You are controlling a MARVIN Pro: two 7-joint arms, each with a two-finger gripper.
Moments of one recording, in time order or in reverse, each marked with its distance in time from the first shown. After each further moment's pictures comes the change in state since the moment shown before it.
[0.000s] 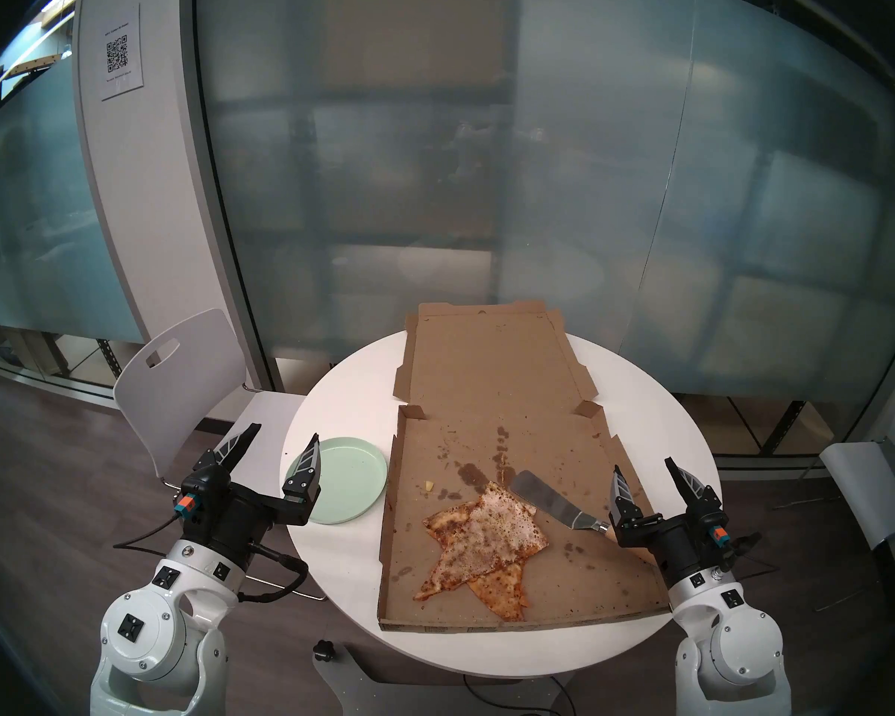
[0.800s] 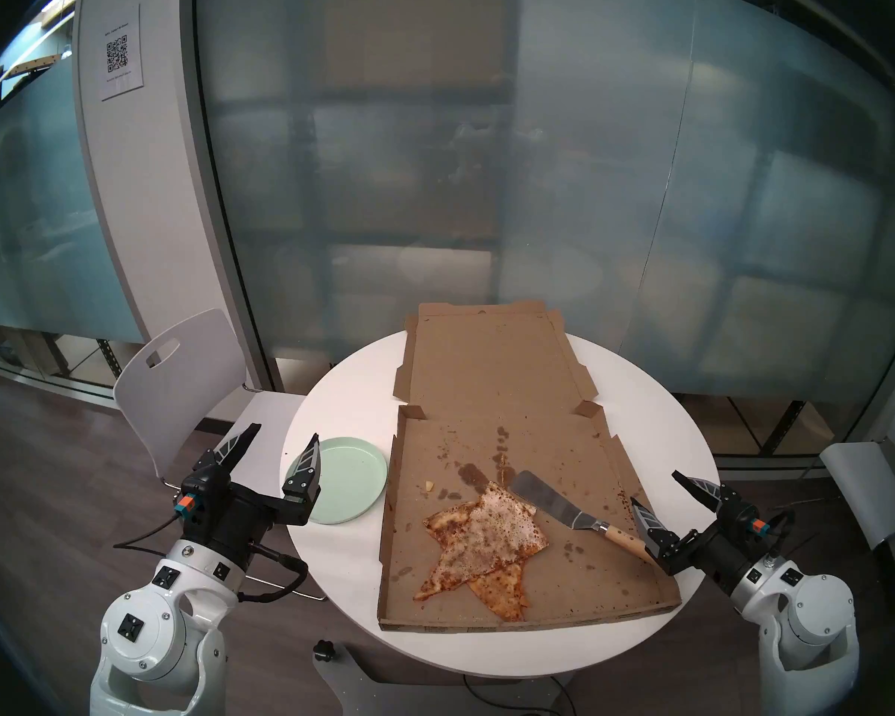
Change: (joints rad) left arm 0.000 0.003 0.000 0.000 -0.001 0.000 0.002; right arm -0.012 0.232 0.199 0.006 0.075 0.156 0.344
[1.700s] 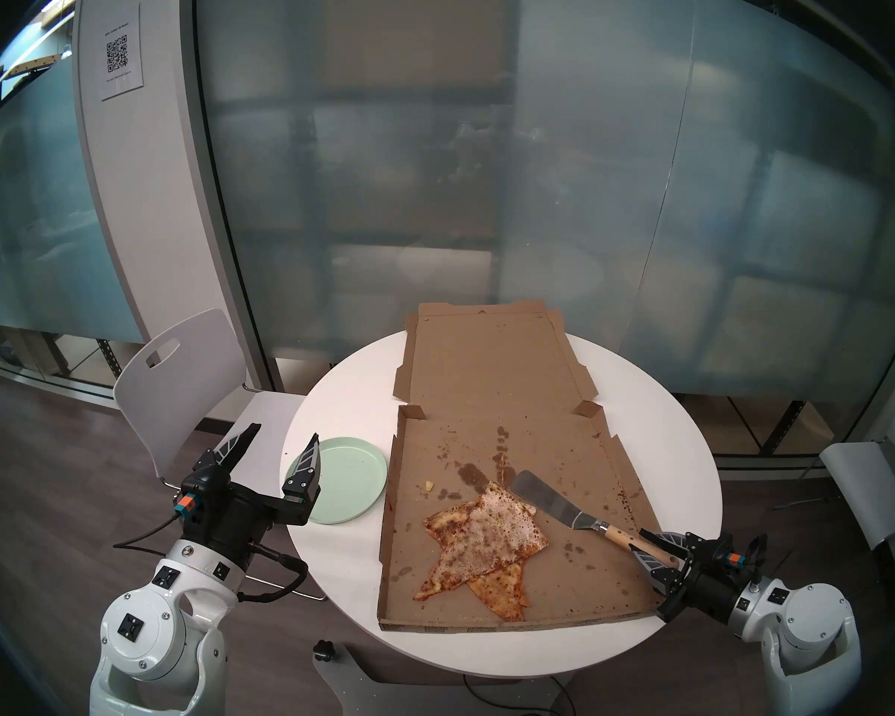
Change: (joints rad) left arm 0.000 0.002 0.000 0.000 -0.001 0.000 0.002; right arm -0.028 0.081 -0.031 0.092 -0.120 -0.027 0.120
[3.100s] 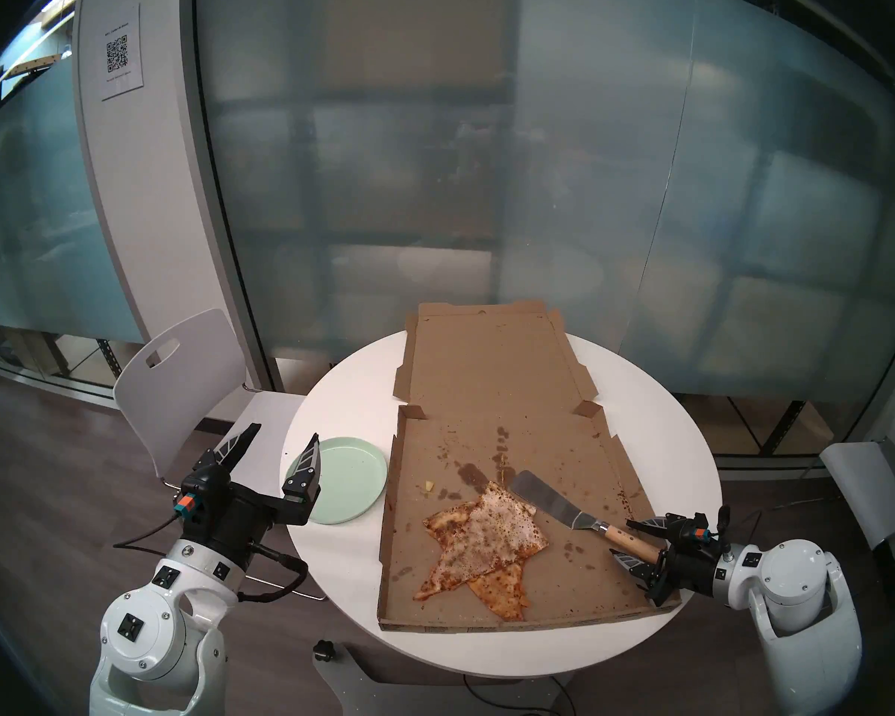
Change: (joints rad) left arm 0.000 0.003 0.001 0.000 -0.002 0.000 0.002; right arm 0.168 0.145 -0.112 0.073 -0.163 0.167 0.073
